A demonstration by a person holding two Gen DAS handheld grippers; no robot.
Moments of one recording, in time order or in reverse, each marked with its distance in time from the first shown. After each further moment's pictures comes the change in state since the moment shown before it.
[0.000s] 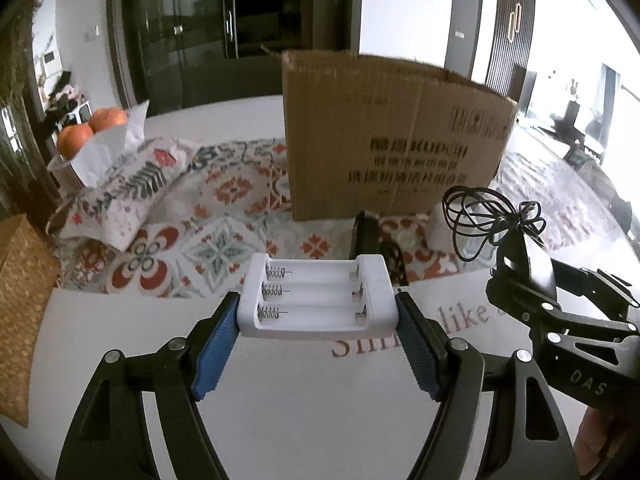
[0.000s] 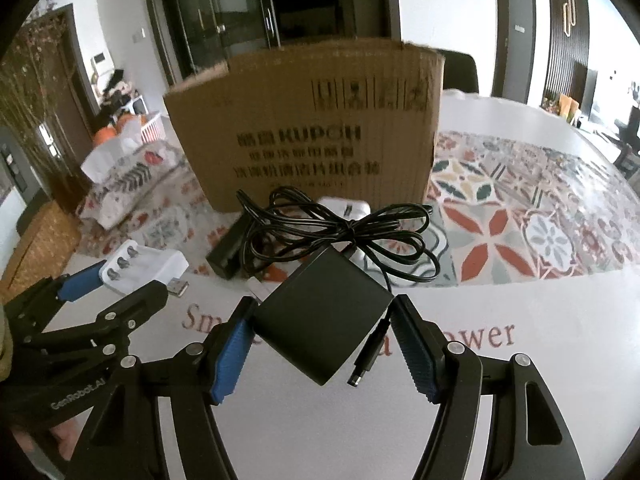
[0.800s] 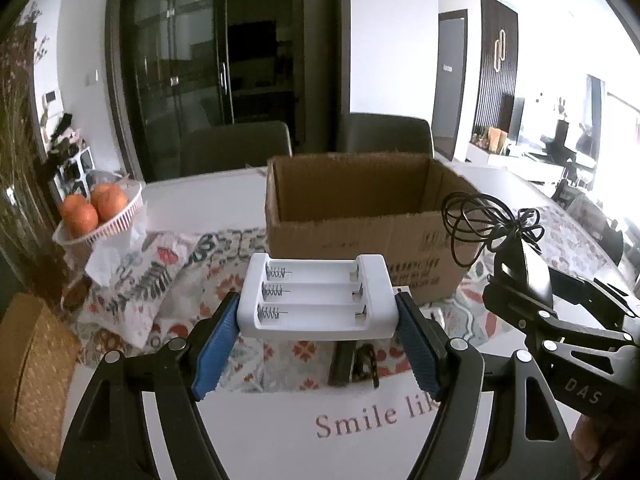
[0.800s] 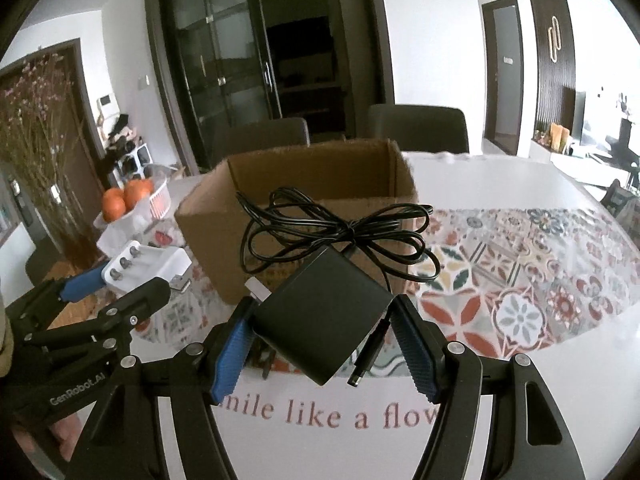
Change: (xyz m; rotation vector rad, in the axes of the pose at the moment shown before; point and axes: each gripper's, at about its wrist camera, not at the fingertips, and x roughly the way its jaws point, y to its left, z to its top) left arm -0.040 -0.016 0.078 0.041 -0.167 0.001; right arm -0.047 -0.010 0.063 0.021 -0.177 0.003
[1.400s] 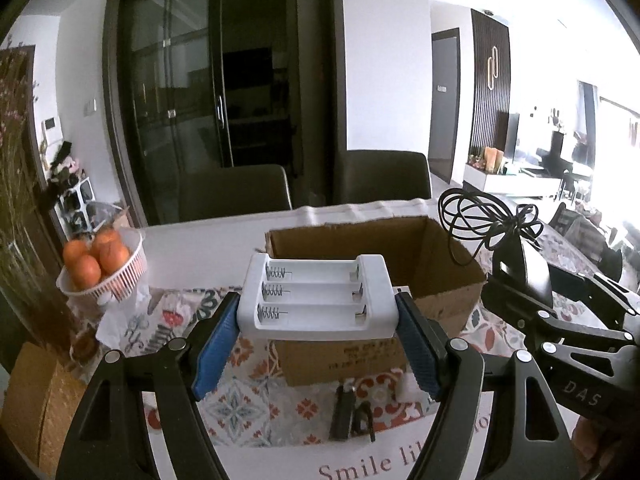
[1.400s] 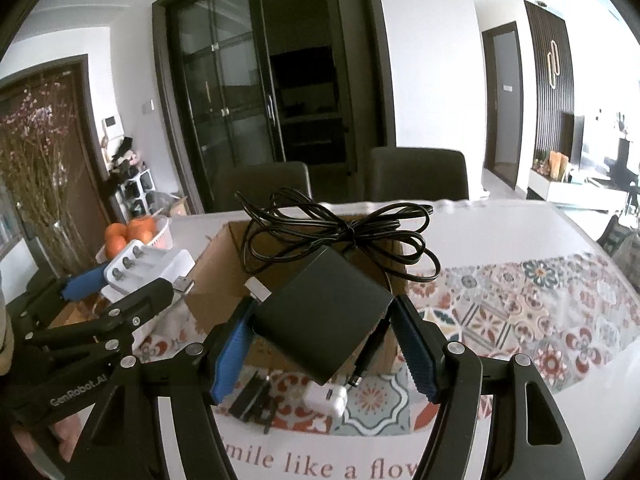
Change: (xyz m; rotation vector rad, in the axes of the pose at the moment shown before) left arm -0.005 -0.001 0.059 0.030 -0.093 0.003; right arm -0.014 0.002 0.055 -0.025 -0.108 -0.002
